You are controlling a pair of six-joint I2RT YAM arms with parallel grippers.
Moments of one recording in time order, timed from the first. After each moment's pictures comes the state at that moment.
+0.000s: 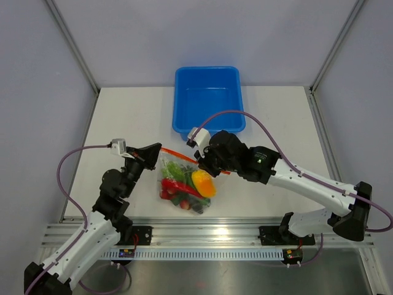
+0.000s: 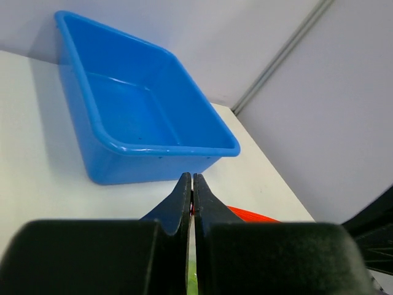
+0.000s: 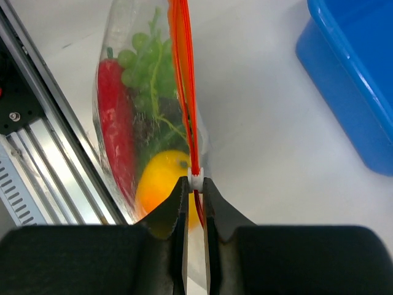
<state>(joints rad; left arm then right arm) -0.49 0.50 0.27 0.42 -0.04 -0.57 1.05 1.30 1.25 -0.57 0.03 -0.02</state>
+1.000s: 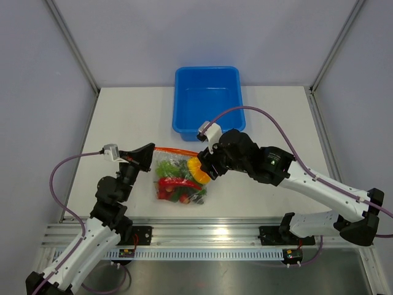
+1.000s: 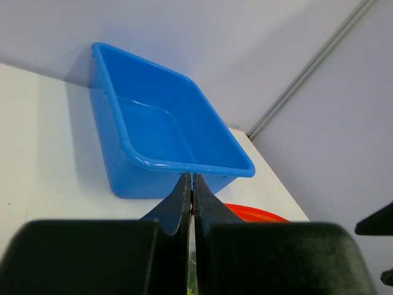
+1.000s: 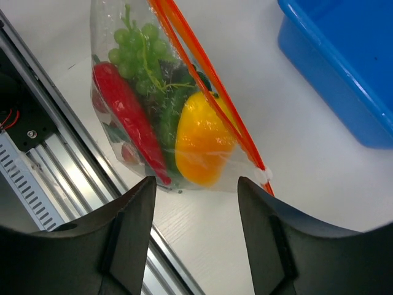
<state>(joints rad) -0.48 0.38 0.23 0.38 -0.14 -0.55 1.05 1.22 1.31 -0.69 0.10 0.09</state>
